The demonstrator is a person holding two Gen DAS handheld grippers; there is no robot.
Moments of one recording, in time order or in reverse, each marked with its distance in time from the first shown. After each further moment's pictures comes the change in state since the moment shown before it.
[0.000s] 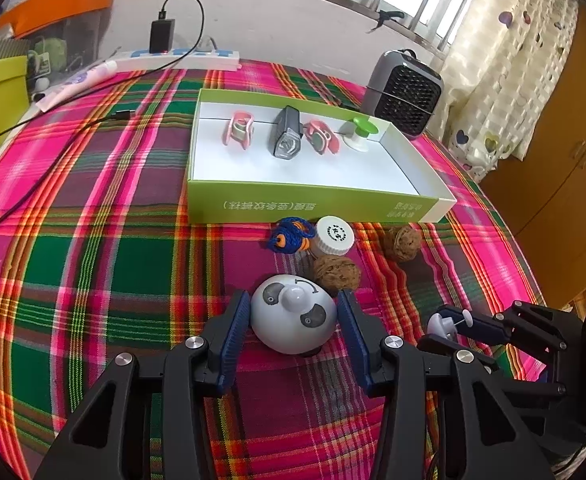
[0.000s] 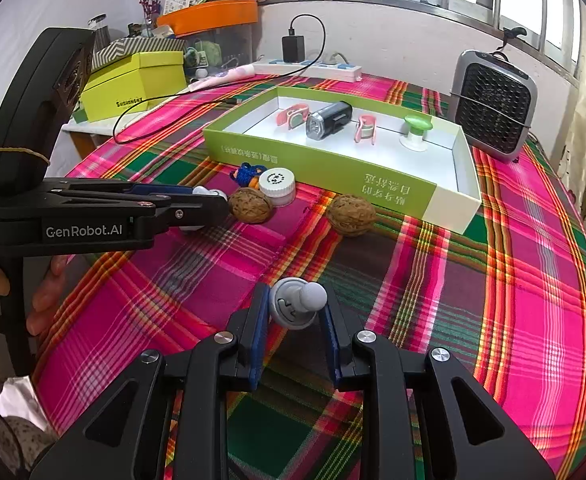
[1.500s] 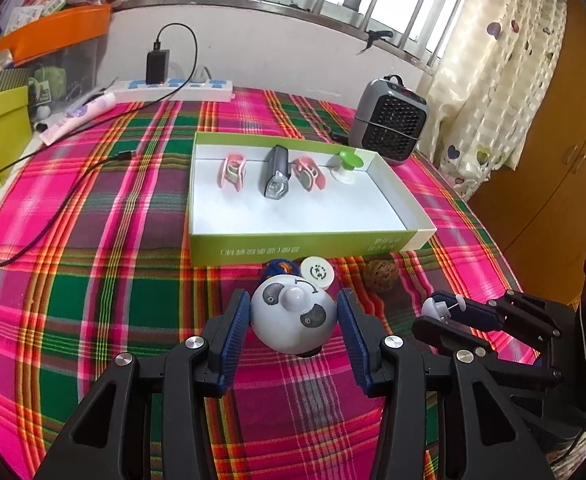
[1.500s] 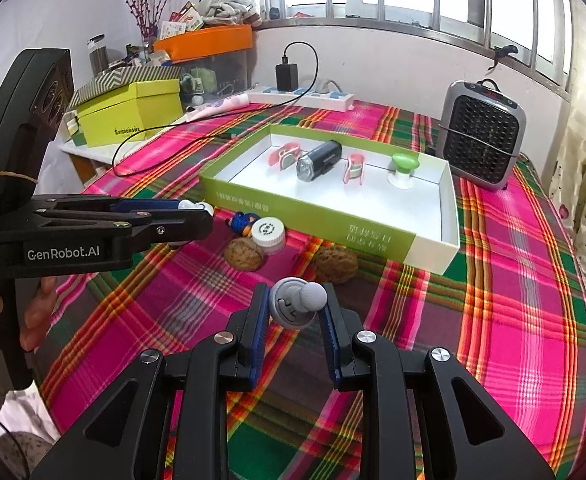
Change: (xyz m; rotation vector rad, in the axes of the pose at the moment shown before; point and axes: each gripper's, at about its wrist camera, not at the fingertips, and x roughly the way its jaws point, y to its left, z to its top) left arm -0.025 -0.011 0.018 0.028 -0.061 0.000; right arm -0.014 -0.006 0.023 0.009 -0.073 -0.009
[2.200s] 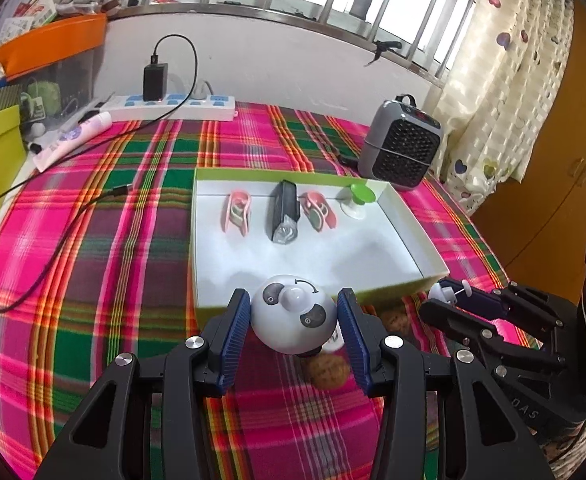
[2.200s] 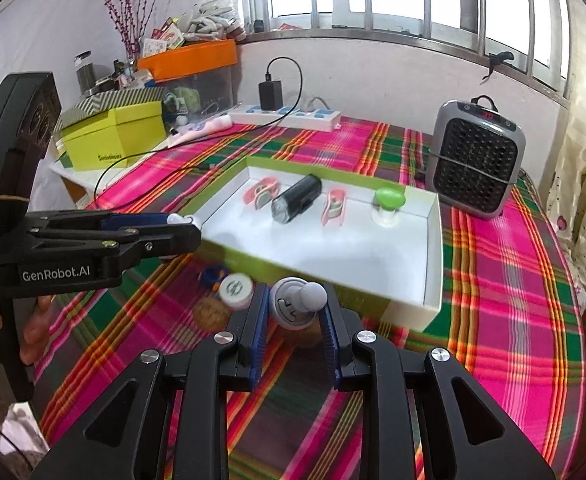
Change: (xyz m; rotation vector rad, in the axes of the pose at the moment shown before) left arm 0.016 0.006 0.039 -0.008 -0.019 0.011; right arm 0.014 -0.025 0.039 0.031 -0.035 -0.017
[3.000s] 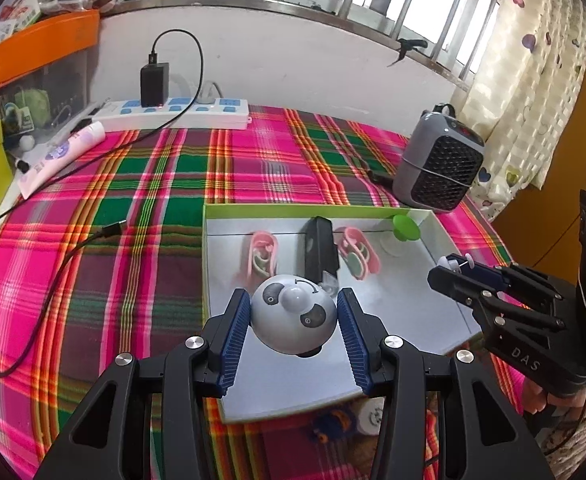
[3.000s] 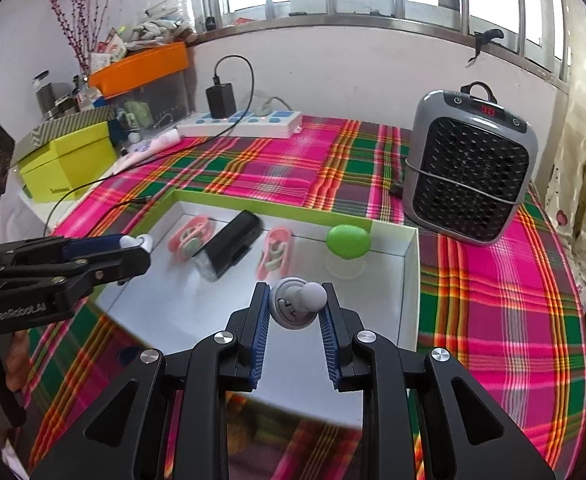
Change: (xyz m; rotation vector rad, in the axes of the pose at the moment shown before) left arm 0.049 0.021 0.043 0.000 0.013 0.041; right arm 0.062 -0.046 0.043 0.068 0.037 -0.043
